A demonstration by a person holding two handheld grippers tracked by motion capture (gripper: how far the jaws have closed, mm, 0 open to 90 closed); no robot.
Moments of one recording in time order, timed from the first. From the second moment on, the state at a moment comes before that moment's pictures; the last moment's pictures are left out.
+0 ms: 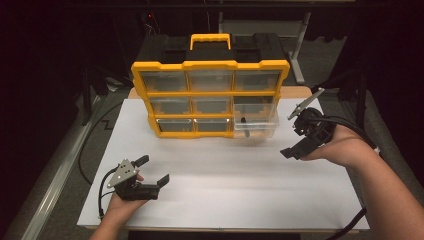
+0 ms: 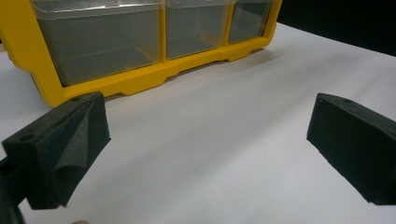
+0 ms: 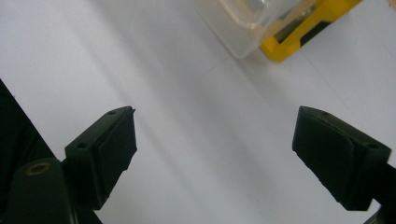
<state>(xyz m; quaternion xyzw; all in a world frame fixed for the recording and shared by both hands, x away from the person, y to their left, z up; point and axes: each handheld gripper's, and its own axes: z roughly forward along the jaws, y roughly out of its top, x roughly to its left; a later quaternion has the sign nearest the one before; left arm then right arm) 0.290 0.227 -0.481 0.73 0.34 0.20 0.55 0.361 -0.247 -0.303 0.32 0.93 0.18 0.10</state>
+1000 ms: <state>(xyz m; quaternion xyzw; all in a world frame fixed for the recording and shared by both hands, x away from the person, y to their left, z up) 0.291 0.229 -0.480 0.73 0.34 0.20 0.55 0.341 -0.253 -0.383 0.34 0.93 0.13 0.10</state>
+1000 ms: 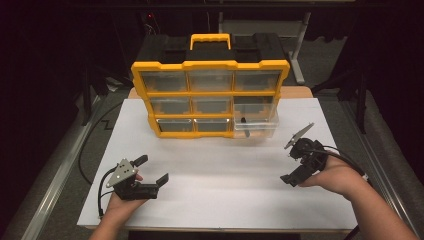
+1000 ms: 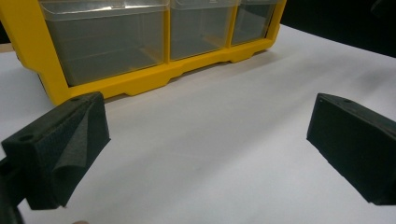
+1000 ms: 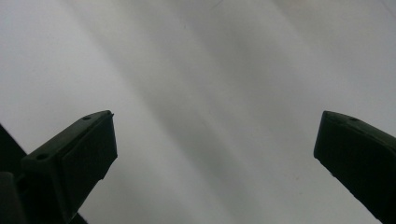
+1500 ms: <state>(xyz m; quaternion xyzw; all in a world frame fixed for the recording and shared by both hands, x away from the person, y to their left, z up) 0.291 0.231 -0.478 0.73 0.36 0.21 0.55 0.347 -0.233 -0.447 0.34 0.93 0.12 0.10</state>
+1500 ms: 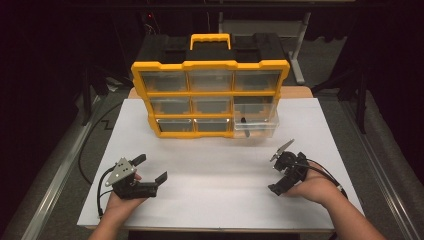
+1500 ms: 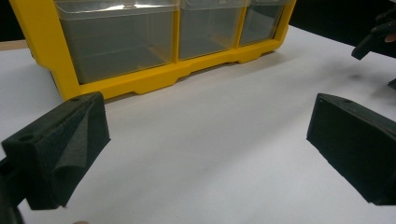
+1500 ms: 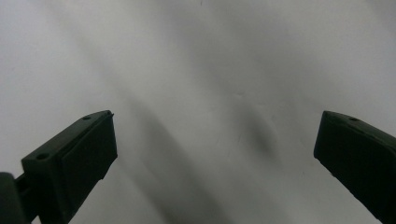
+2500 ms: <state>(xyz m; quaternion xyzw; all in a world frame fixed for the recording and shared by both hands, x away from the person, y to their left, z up) 0.297 0.231 -0.481 0.73 0.37 0.20 0.54 0.309 -0.241 -0.464 0.40 0.77 0.43 0.24</state>
